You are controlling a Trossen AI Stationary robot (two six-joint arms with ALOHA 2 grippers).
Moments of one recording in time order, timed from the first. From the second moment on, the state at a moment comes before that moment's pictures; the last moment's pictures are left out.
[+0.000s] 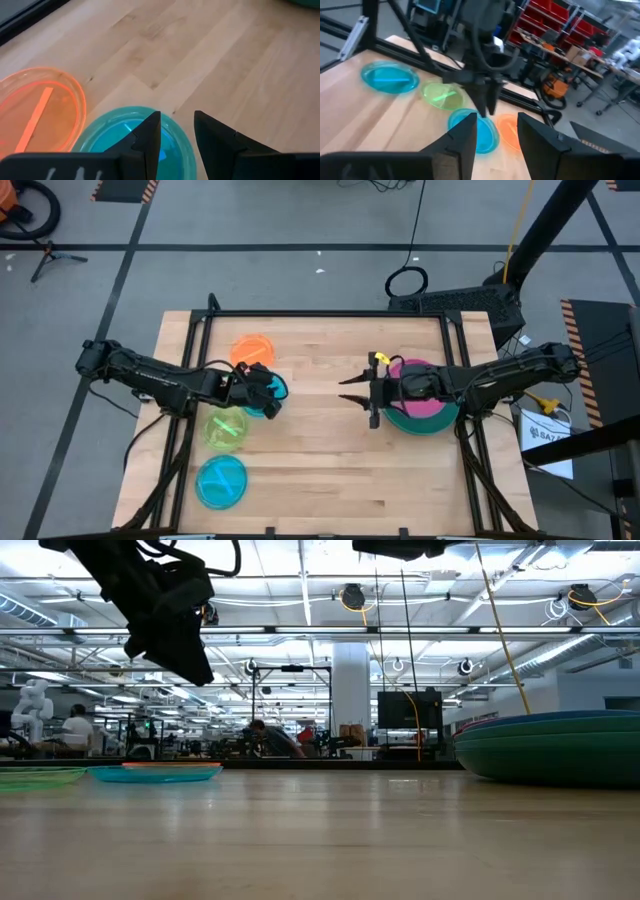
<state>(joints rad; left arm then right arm) -0.15 1.24 0.78 -0.53 -0.51 -0.72 0.13 1.22 0.80 0.23 0.19 -0.37</state>
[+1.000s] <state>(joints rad) -0.01 1.25 0.78 -0.95 -0.28 -1.01 0.11 1.22 0.80 0.13 0.18 -0.38</state>
